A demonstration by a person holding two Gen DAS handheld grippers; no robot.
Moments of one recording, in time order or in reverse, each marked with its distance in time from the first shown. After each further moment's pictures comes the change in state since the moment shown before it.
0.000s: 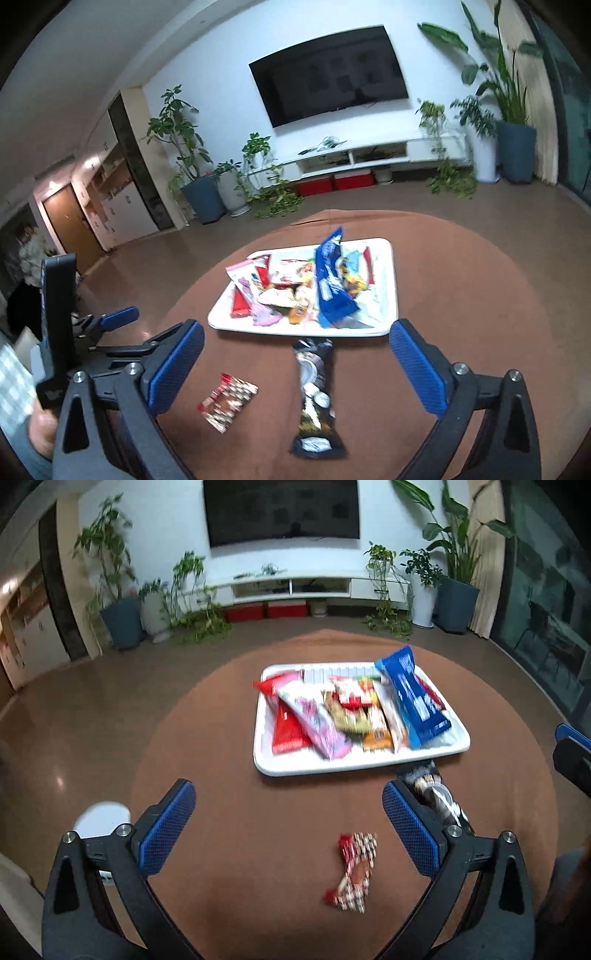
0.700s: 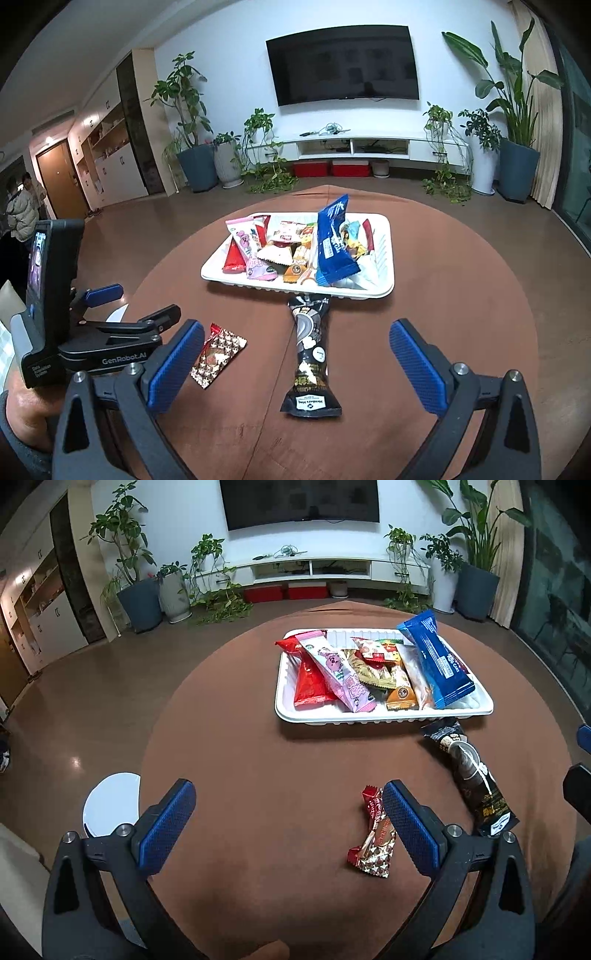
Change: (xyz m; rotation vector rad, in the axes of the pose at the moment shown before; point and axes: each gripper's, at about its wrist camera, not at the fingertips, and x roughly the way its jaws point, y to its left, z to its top) left arm -0.004 0.010 -0.033 -0.001 0.064 0.096; right arm 0.007 0.021 -0.029 -0.083 0.096 -0.029
